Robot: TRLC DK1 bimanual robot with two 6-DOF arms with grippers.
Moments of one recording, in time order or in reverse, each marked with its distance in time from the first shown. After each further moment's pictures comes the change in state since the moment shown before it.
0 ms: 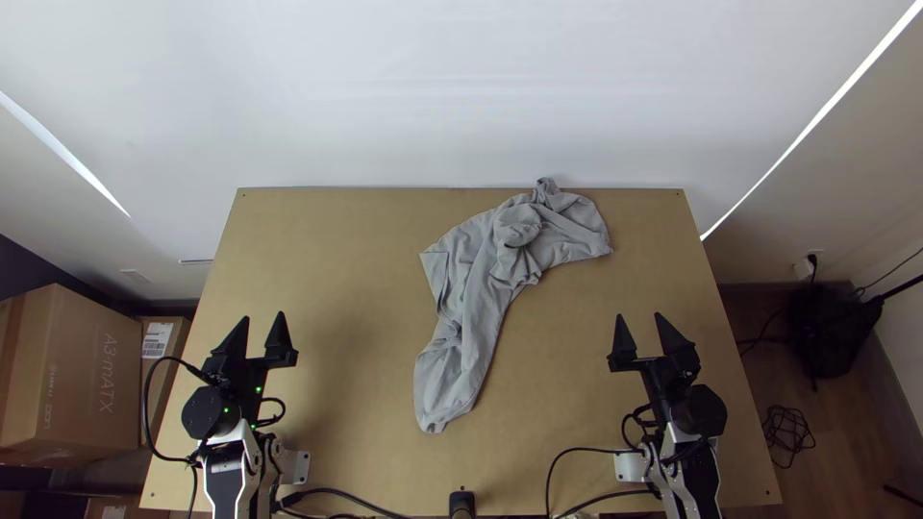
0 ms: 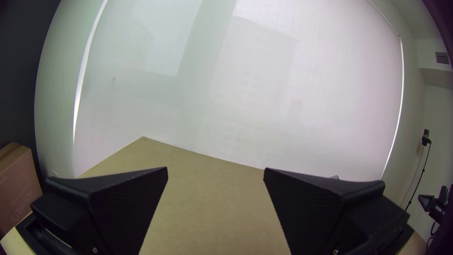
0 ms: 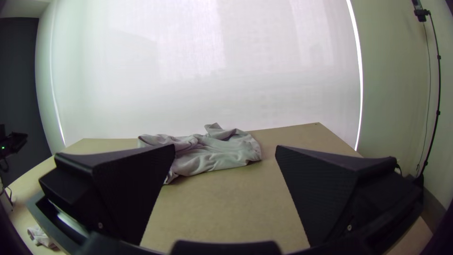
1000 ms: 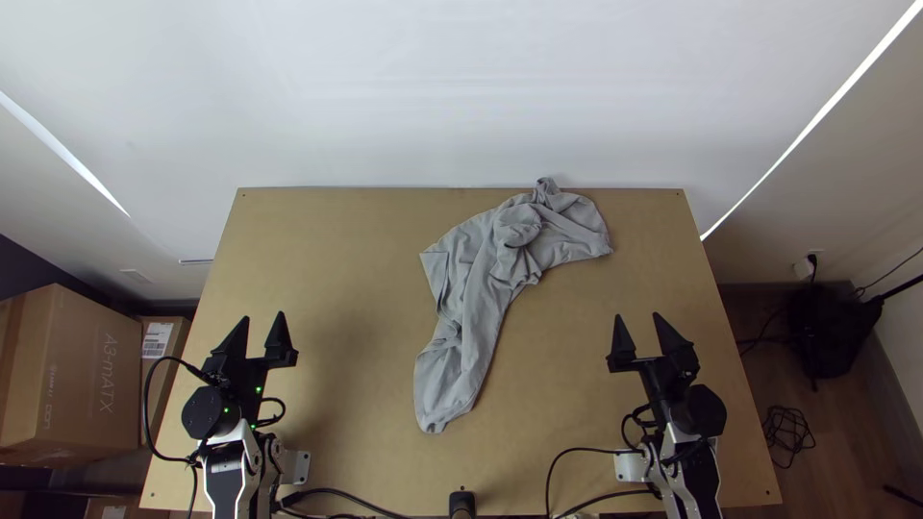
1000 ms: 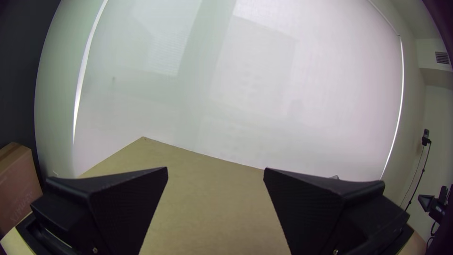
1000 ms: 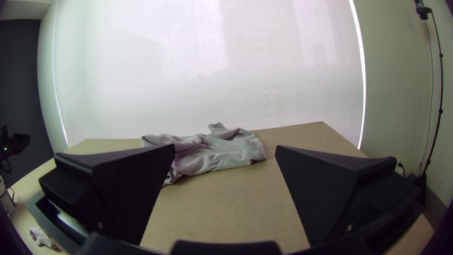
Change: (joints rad) left arm 0.000 0.000 0.000 0.000 0.000 0.000; right arm 0.021 0.000 0.000 0.000 0.000 0.011
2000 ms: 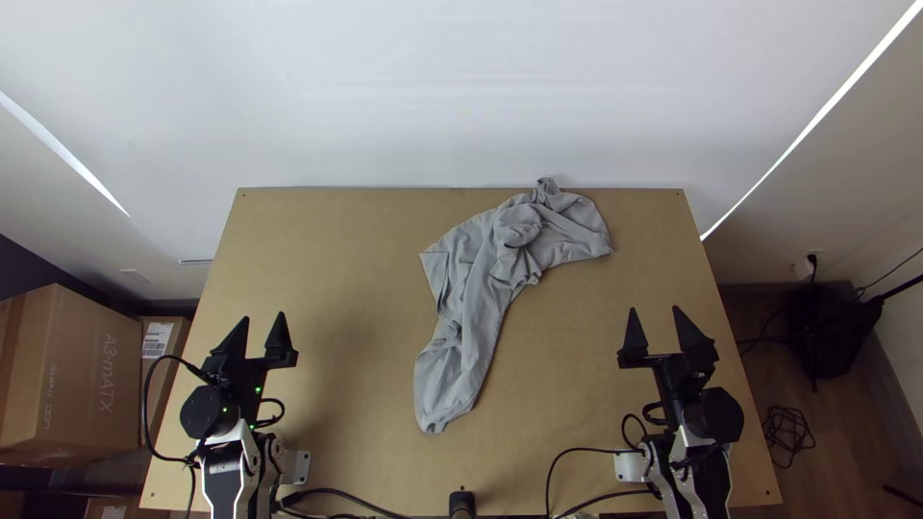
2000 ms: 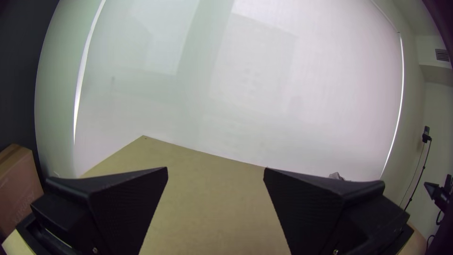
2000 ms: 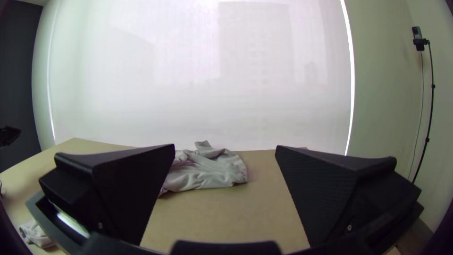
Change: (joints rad) left arm -0.001 0.006 0.027 -0.029 0.000 0.015; right arm -0.027 0.032 0.117 -0.021 0.034 -0.111
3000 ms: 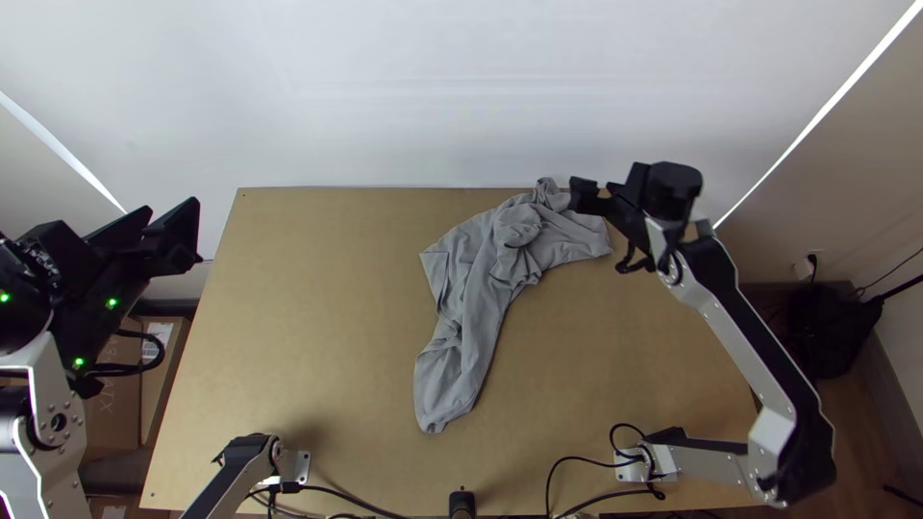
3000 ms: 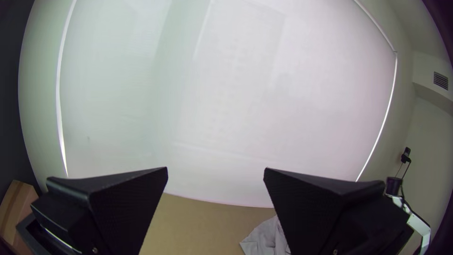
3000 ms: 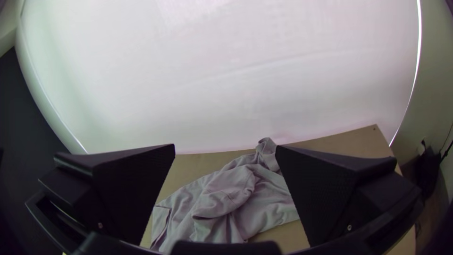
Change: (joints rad) left arm -0.107 0.877 1.518 -0.771 0.000 0.003; right arm 0.205 1.359 1.202 -0.275 -0.002 0.317
